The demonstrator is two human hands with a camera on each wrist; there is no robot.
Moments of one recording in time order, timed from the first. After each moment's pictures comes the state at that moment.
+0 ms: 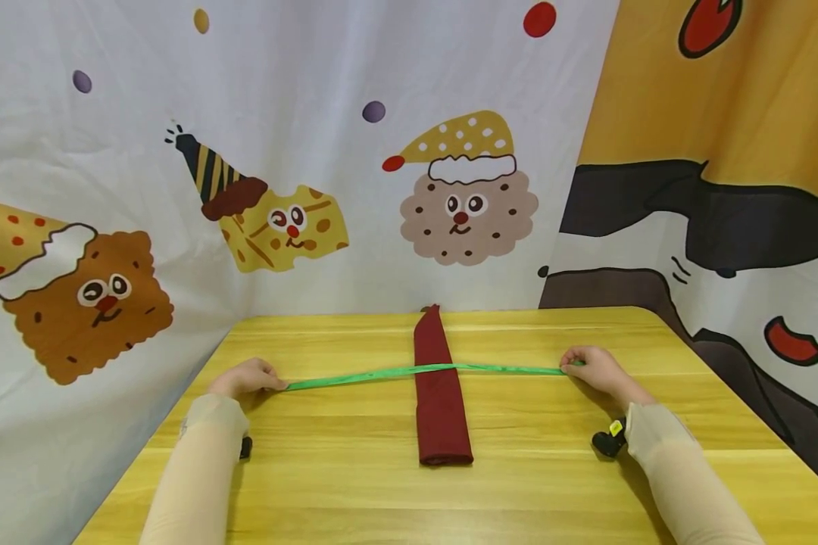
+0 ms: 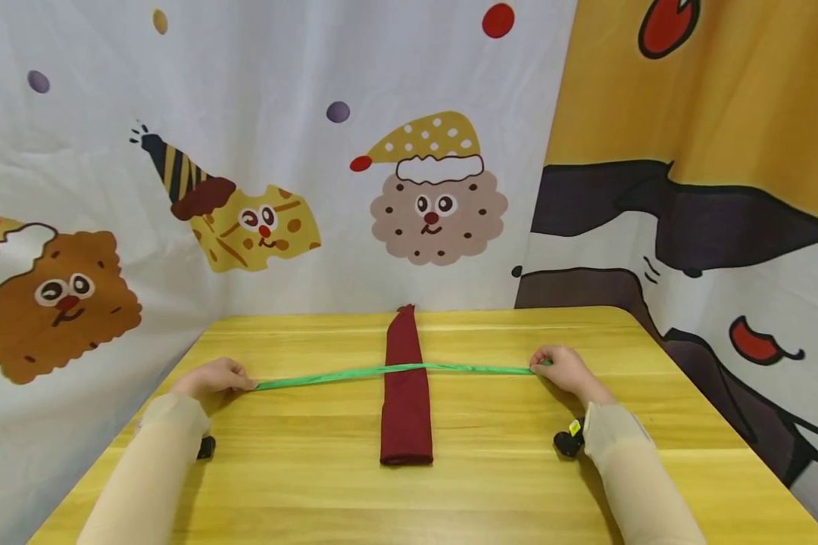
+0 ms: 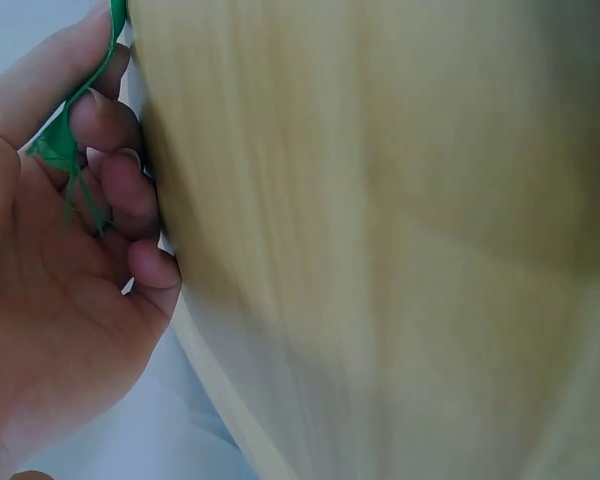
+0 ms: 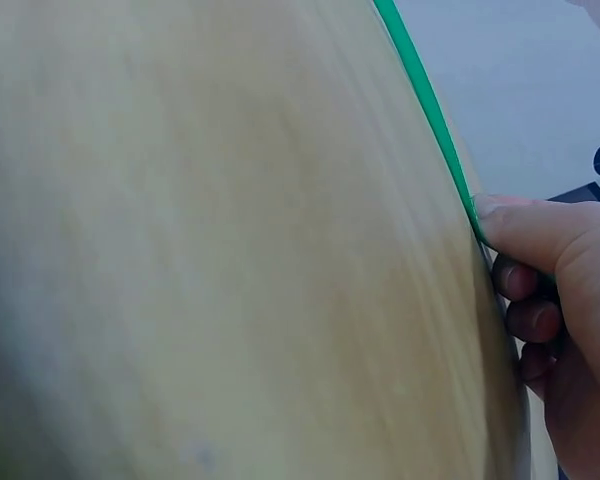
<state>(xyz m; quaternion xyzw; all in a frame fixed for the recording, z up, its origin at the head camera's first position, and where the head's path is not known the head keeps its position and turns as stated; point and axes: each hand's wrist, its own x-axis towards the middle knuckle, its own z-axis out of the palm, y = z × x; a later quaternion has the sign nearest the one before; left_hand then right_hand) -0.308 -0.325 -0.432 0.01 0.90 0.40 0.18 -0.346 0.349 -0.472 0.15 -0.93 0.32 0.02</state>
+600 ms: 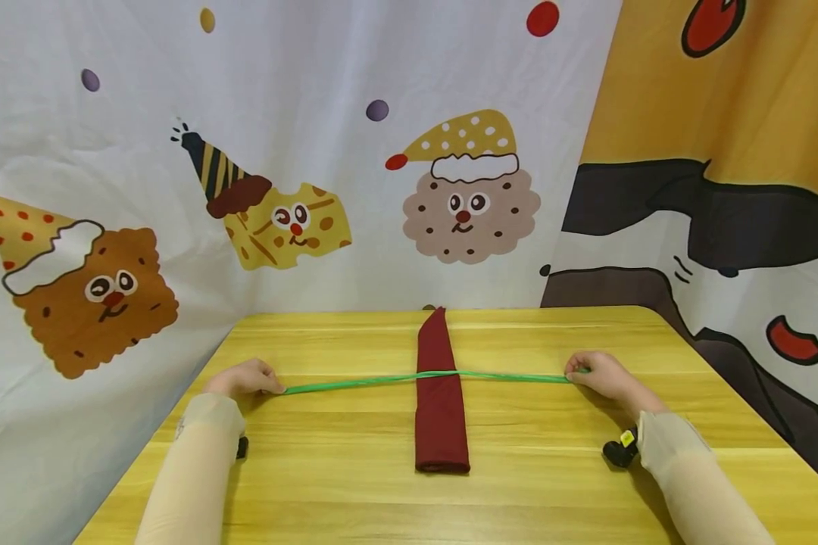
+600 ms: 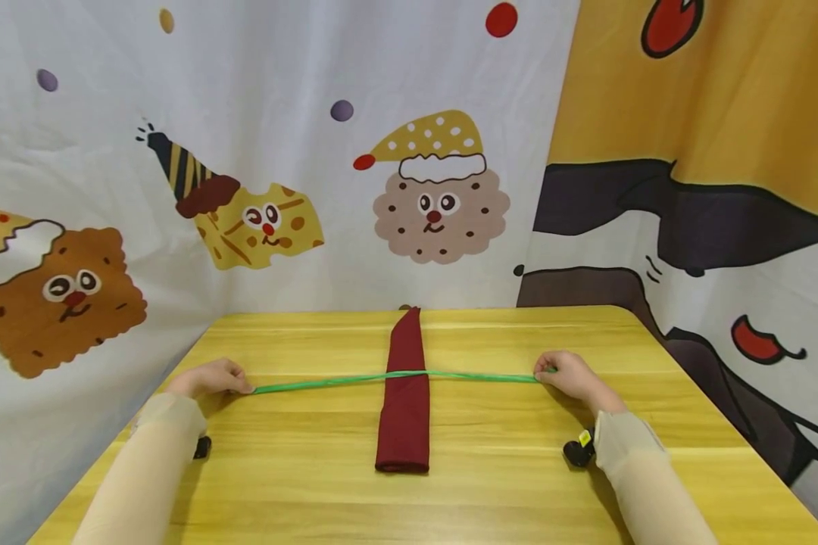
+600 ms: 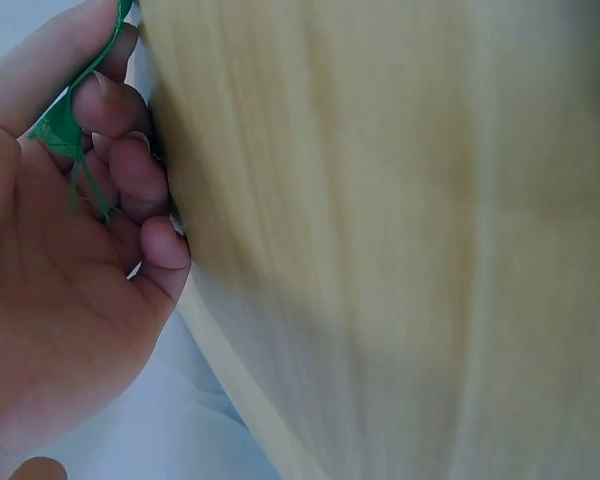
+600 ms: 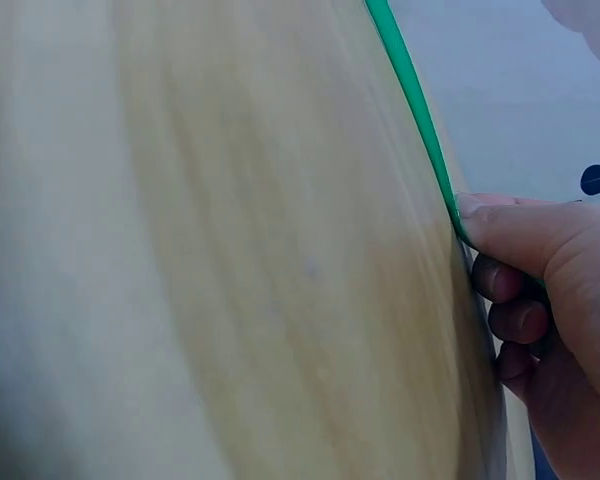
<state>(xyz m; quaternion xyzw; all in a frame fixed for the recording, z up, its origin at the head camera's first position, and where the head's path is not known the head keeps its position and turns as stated) -0.302 -0.334 -0.431 0.03 0.88 0.42 0.22 -0.324 0.345 -0.462 0.18 -0.93 0.31 0.00</state>
